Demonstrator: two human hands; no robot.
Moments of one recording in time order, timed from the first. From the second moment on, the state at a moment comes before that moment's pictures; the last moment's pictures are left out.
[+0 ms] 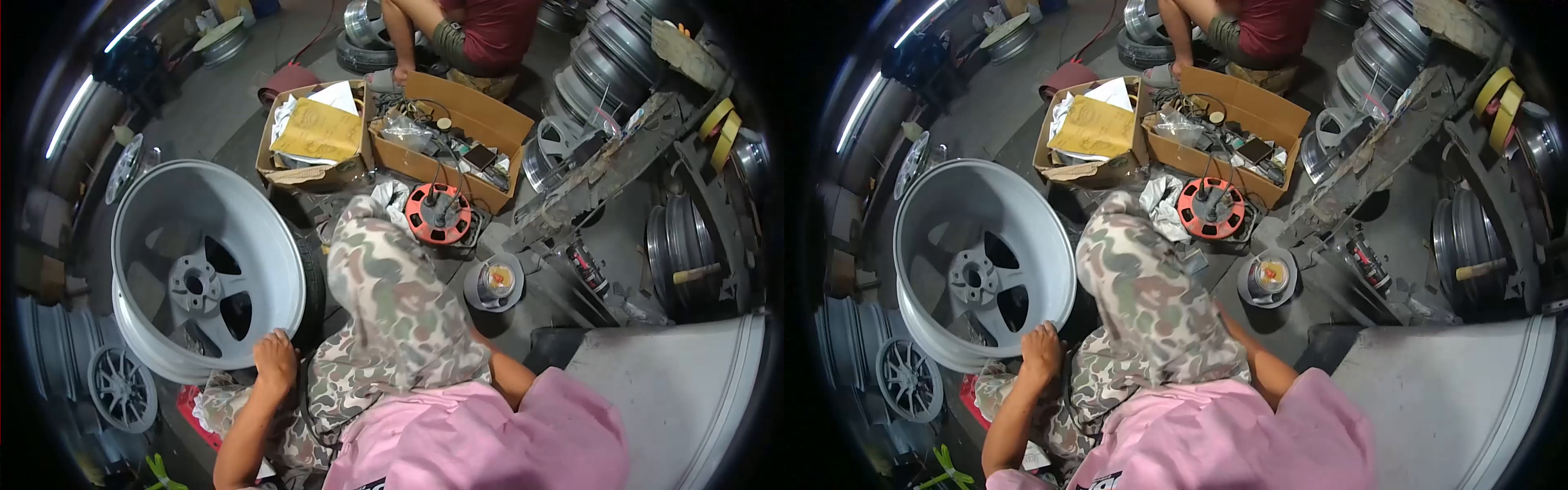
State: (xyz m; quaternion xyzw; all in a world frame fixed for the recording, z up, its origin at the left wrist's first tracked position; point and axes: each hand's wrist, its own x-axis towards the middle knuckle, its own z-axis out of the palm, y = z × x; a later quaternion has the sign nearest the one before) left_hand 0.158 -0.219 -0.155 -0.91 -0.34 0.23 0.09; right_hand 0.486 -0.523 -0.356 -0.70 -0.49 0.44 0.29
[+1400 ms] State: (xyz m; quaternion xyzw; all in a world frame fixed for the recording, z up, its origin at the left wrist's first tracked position) left_hand 0.289 -0.156 -0.061 -0.87 -0.44 0.18 -0.14; right_hand 0.738 -0.221 -0.283 -0.82 -0.14 -0.06 0.55
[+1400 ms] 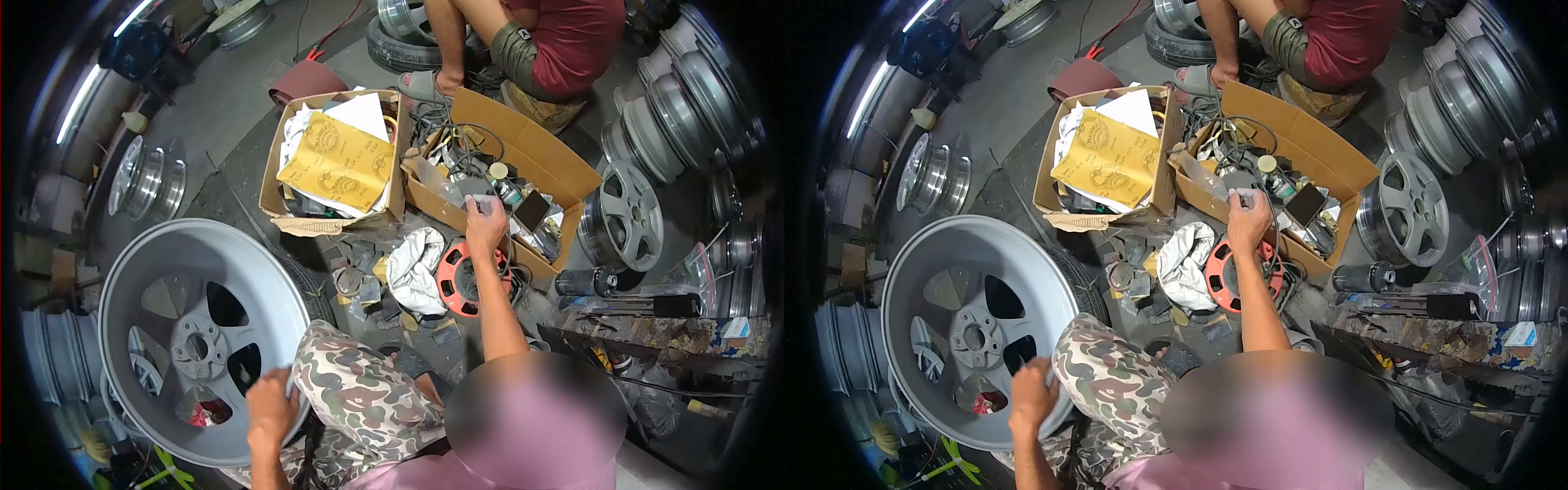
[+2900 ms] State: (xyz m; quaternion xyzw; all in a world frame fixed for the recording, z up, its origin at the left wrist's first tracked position) left_hand 0.441 -0.155 -0.067 -0.55 -0.35 -0.20 -0.73; right_hand 0.557 -0.284 -0.112 -0.50 -0.21 0.35 0.76
